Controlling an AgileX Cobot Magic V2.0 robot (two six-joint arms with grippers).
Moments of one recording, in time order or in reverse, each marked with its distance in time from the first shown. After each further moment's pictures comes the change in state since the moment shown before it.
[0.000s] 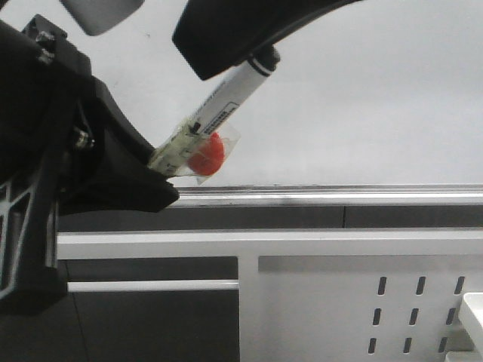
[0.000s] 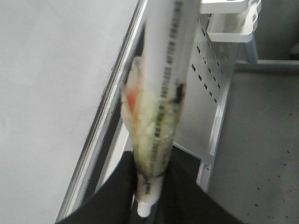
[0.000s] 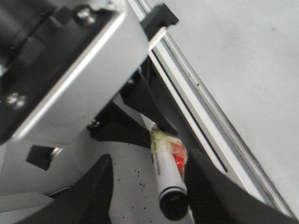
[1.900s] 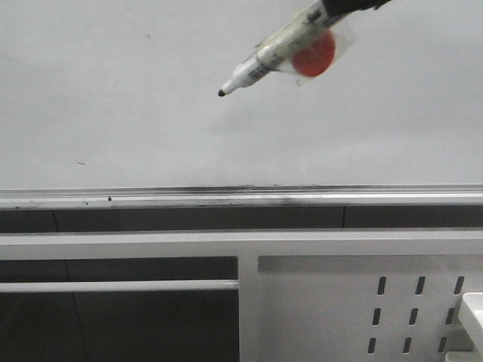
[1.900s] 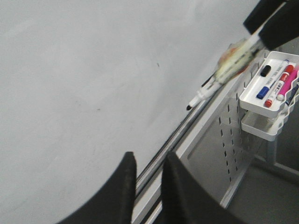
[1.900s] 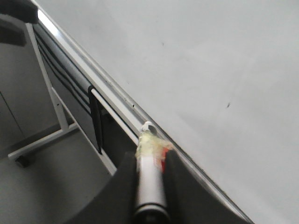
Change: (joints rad) left arm -0.006 -0.482 -0.019 -0.268 0.208 0.000; right arm -0.126 -0.262 0.233 -0.011 -0.233 0.057
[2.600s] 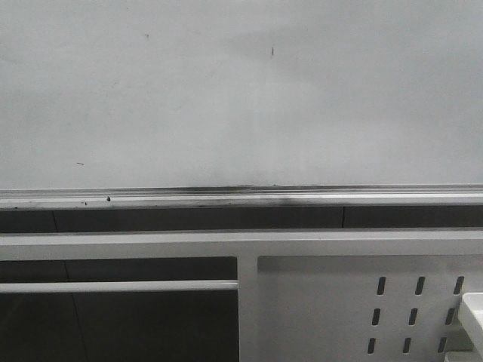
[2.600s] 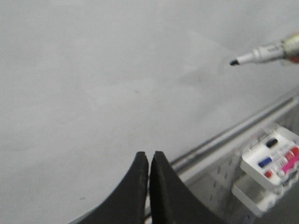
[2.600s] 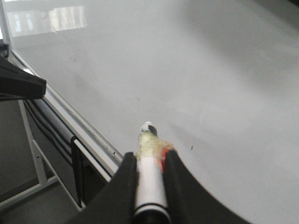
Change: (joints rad) left arm 0.332 -0.032 0.254 -0.203 -0.478 -0.131; right arm -0.021 -0.109 0.051 -0.003 -0.154 0.000
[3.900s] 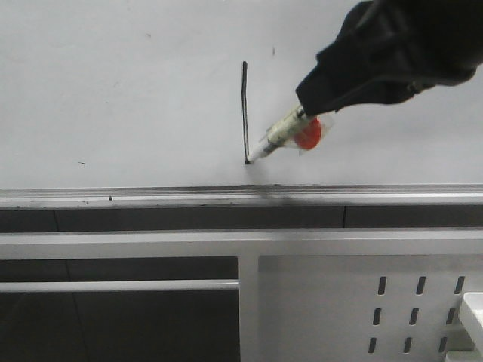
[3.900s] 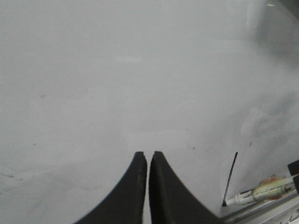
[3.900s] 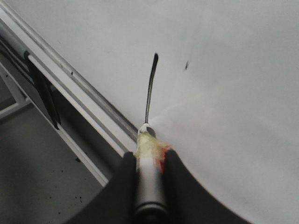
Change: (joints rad) left arm 0.224 0.013 0.042 -0.052 -0.249 -0.001; right arm -0.095 0.409 -0.059 -0.061 -0.001 0.000
